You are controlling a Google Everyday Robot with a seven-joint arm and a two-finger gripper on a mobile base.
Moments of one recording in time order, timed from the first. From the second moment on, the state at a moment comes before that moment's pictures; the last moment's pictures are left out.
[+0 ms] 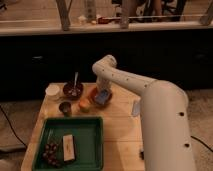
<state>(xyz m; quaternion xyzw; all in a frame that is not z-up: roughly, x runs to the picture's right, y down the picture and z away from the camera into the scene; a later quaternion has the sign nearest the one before) 0.010 0.020 0.930 -0.18 -0.18 -0.64 0.73</state>
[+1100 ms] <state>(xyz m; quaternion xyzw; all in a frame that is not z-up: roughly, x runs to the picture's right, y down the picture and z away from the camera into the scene) -0.024 -0.010 0.970 -0.17 -0.19 -0.66 0.71</state>
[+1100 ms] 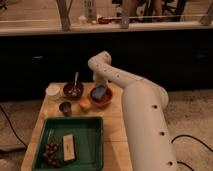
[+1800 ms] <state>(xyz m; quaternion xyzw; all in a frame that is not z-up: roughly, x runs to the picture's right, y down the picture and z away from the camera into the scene) 0.018 0.011 0.943 -0.18 -0.20 -0.66 0.71</state>
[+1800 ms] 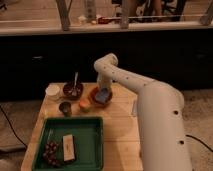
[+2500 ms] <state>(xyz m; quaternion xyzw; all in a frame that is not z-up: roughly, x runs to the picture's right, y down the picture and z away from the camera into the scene) 0.011 -0.023 0.974 -0.19 -0.17 -0.66 0.71</state>
